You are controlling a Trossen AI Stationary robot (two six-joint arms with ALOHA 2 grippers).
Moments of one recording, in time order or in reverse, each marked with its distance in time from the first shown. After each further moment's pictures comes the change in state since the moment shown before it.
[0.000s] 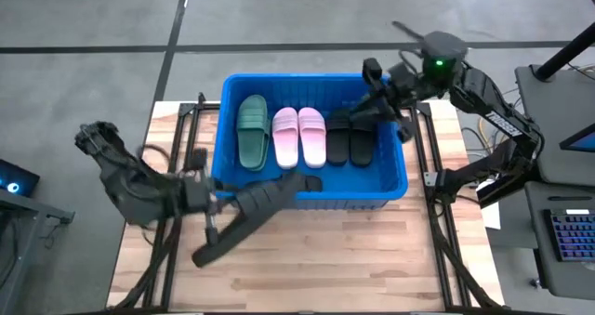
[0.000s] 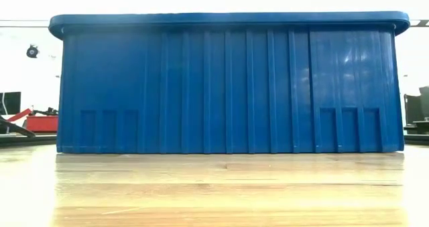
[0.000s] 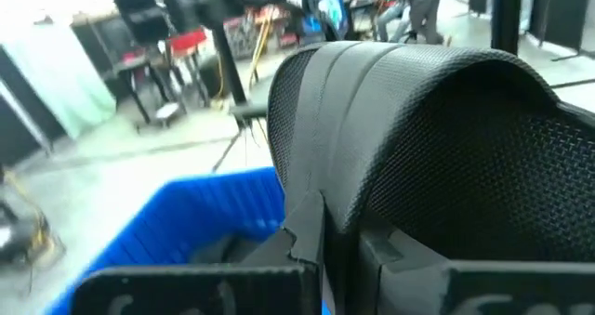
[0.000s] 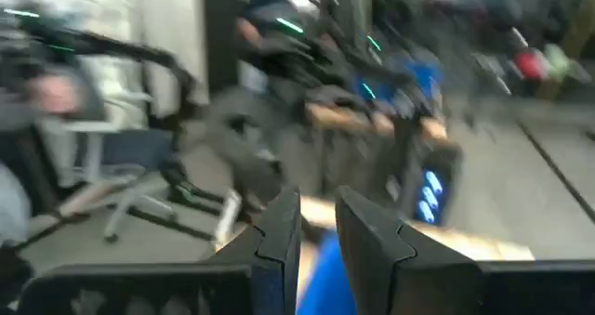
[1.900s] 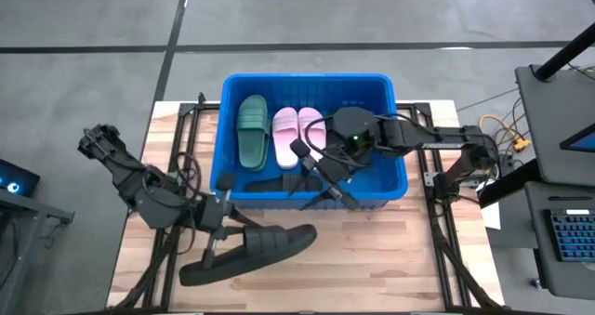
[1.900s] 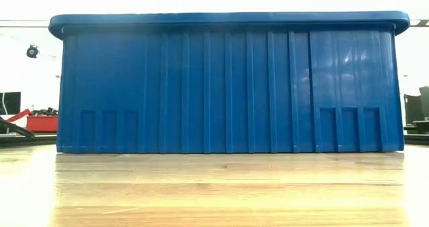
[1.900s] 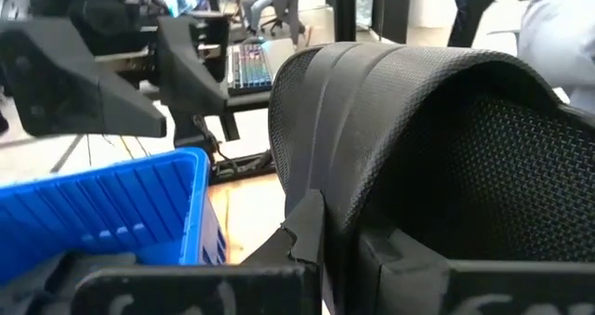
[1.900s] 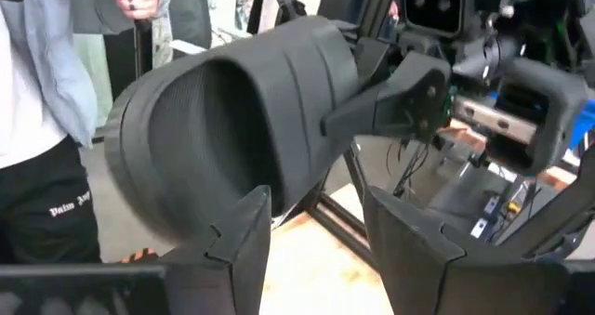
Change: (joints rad) left arm 0.061 0.053 -0.001 0.024 0.461 -0.068; right arm 0.419 0.333 -0.001 0.240 0.062 -0.272
